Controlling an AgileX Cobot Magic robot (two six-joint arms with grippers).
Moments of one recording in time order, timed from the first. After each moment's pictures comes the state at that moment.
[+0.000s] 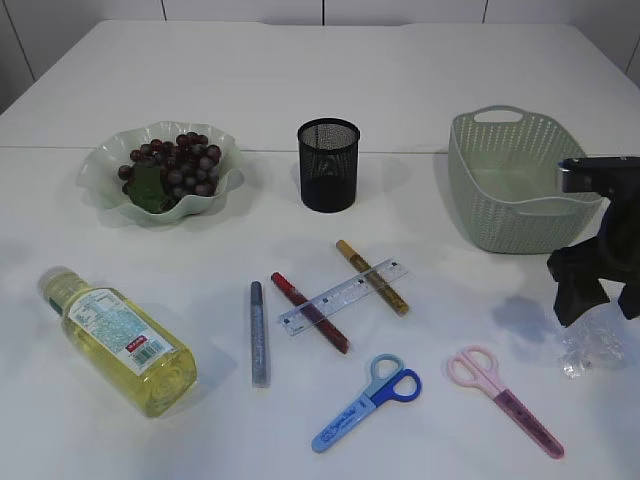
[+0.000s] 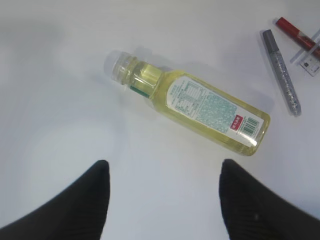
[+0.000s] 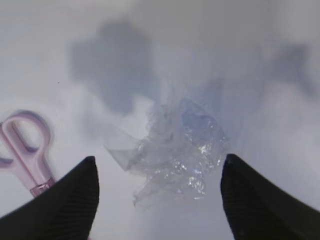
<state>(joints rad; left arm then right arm) -0.16 1.20 -1.06 -0.04 1.04 -0.02 0.02 1.73 -1.04 0.07 0.84 -0.12</state>
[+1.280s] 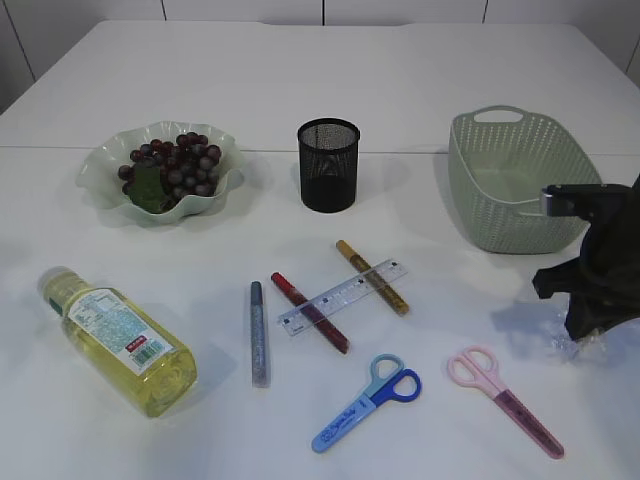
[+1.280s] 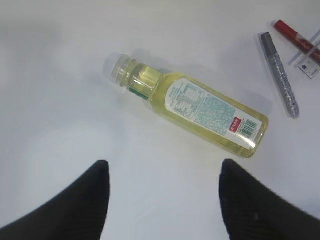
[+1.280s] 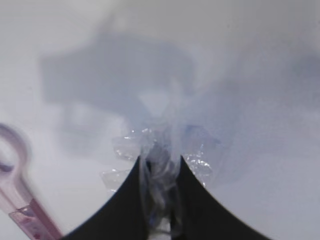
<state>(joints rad) -0.16 1.20 -1.06 -0.04 1.03 -0.02 0.02 1.85 -1.05 0.08 0.79 -0.12</state>
